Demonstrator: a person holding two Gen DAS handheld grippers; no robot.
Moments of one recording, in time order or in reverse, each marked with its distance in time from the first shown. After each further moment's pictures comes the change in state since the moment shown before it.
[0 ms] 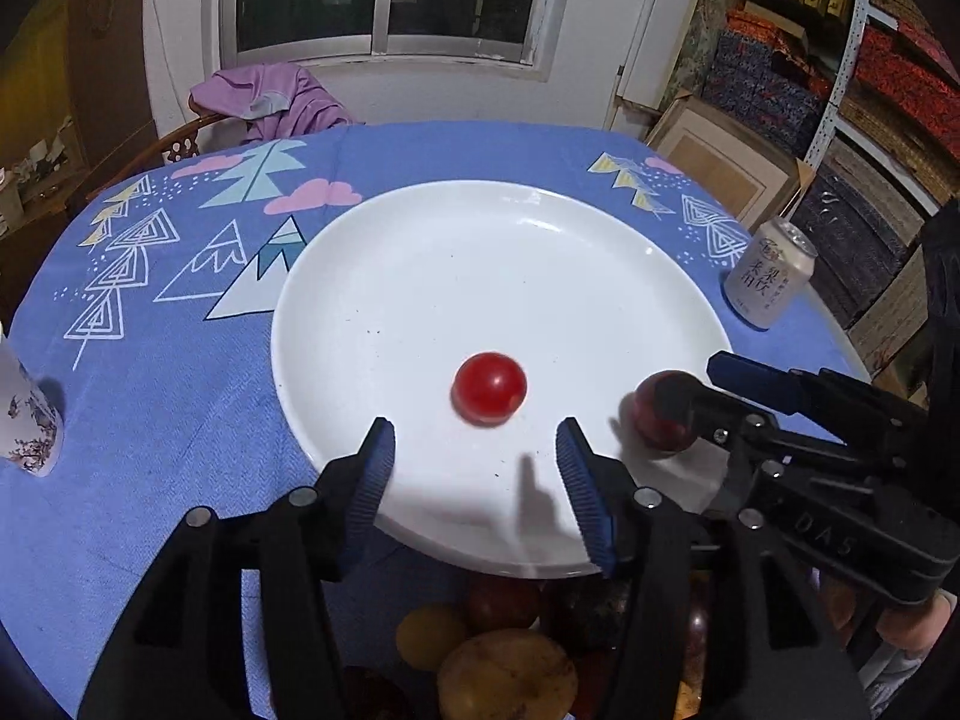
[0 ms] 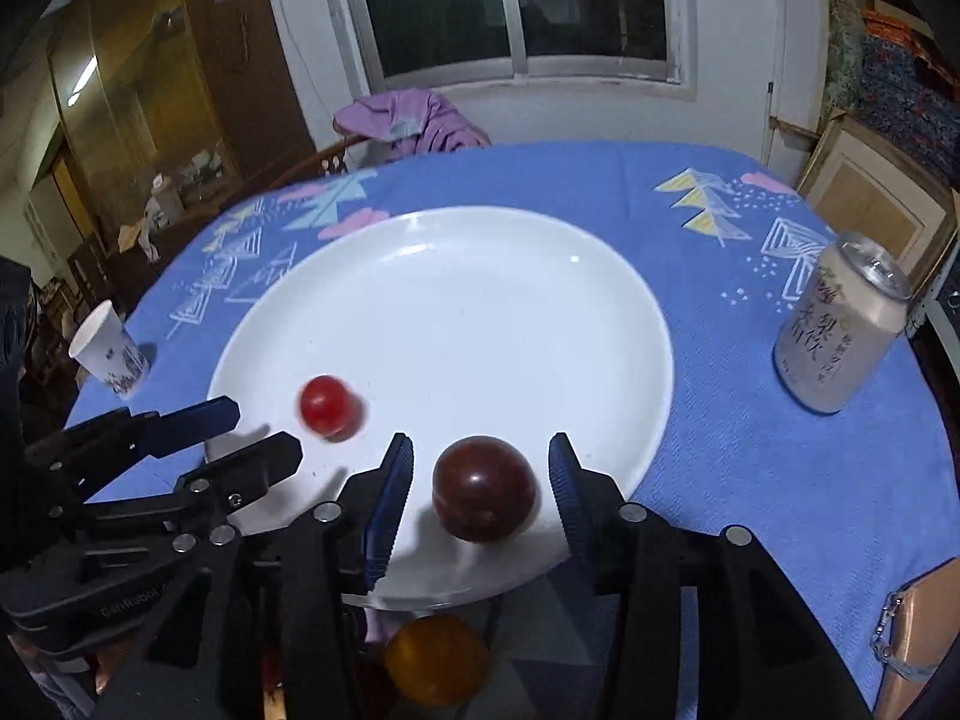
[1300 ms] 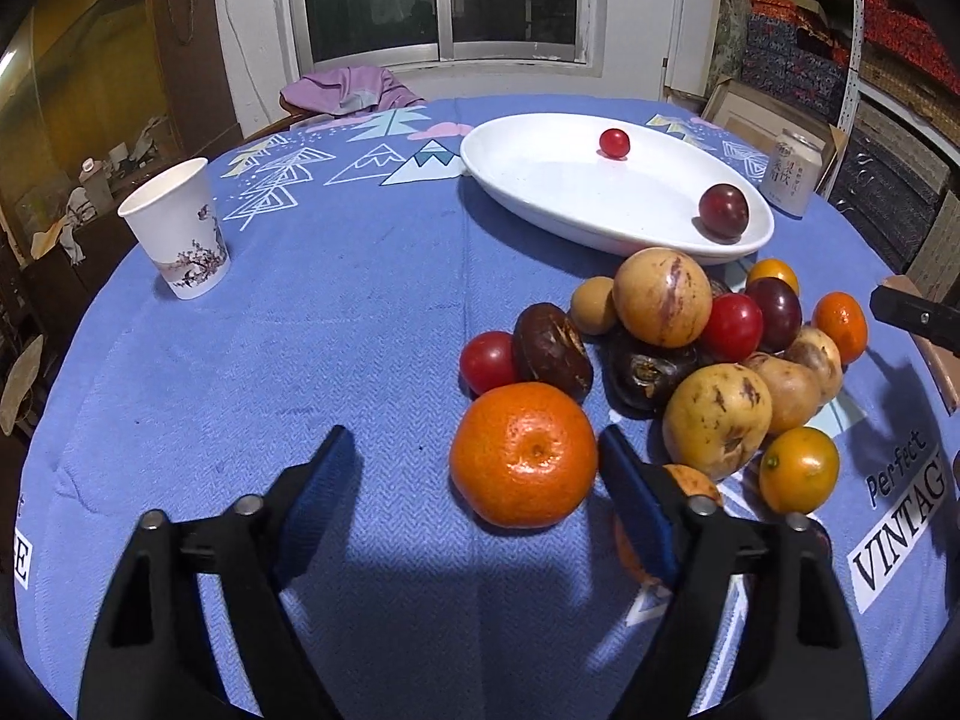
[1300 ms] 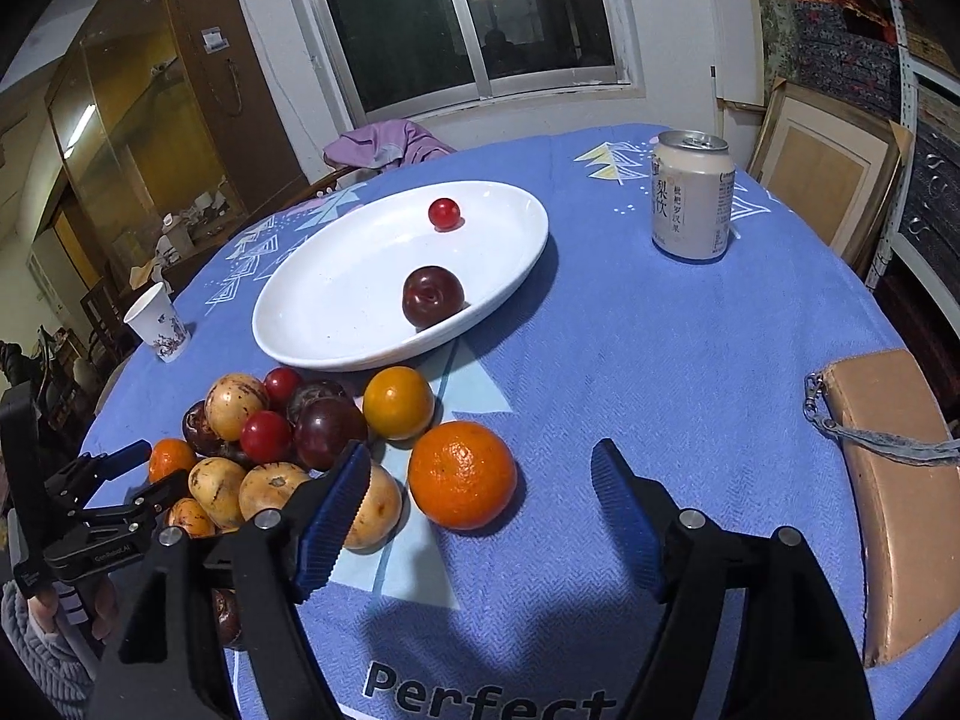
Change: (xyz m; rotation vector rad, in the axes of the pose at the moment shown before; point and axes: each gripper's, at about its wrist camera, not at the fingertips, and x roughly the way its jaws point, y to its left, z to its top) left arm -0.079 0.041 -0.135 0.028 -0.025 0.177; right arm -0.089 -0.037 -0.104 0.107 -0.060 0.021
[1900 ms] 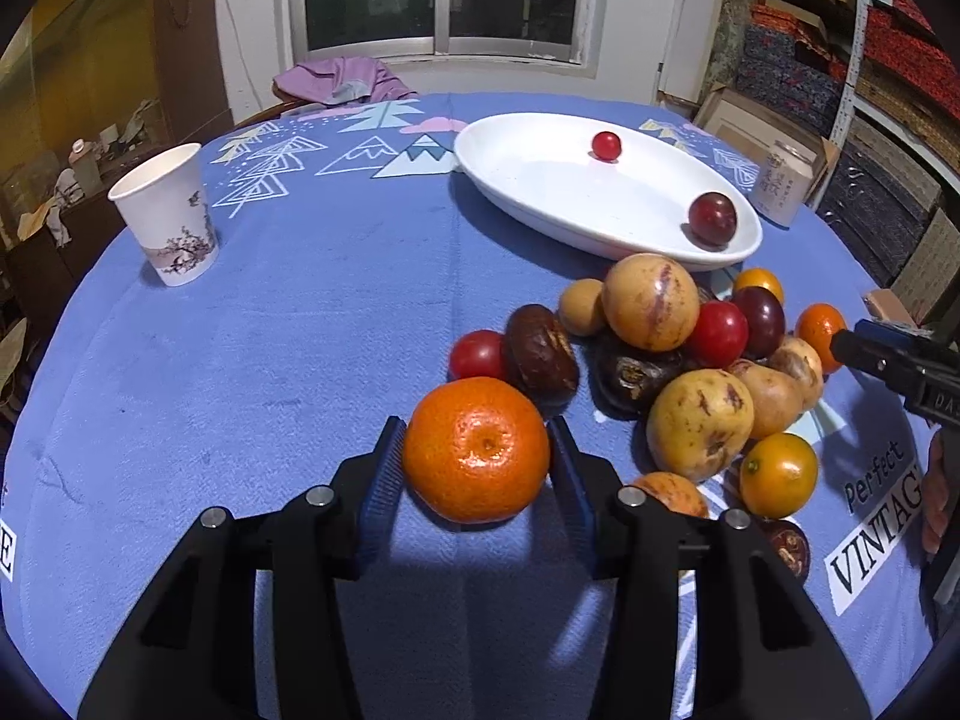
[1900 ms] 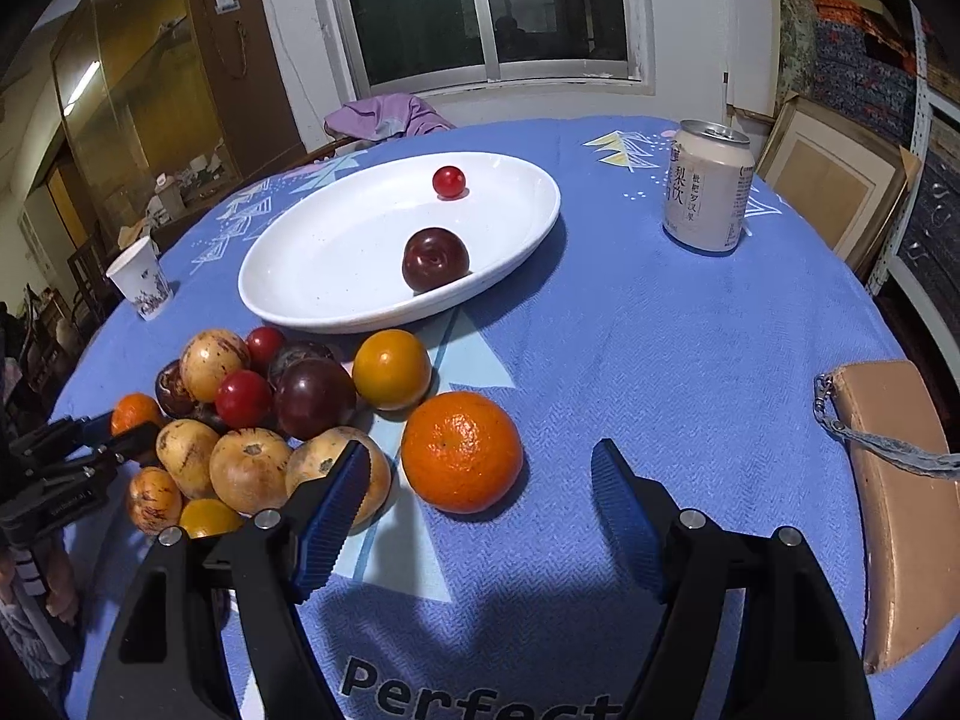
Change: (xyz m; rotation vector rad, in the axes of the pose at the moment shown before) left arm -0.001 0.004 0.002 -0.038 0.012 -0.026; right arm 0.016 0.013 -0.009 -0.093 0.037 -0.061
